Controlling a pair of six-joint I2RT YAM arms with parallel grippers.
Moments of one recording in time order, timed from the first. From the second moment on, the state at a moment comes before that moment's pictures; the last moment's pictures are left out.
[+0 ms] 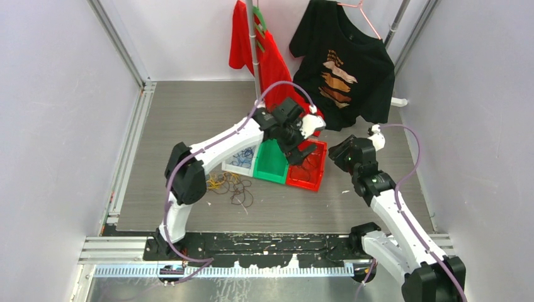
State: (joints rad) left arm -0.89 2.07 1.91 -0.77 0.23 0.23; right arm 0.25 0.82 0.59 -0.31 0.21 0.86
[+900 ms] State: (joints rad) left arm -0.12 1.47 1.28 -1.27 0.47 1.01; right arm 0.85 1.24 0.78 -0.02 0.23 0.63
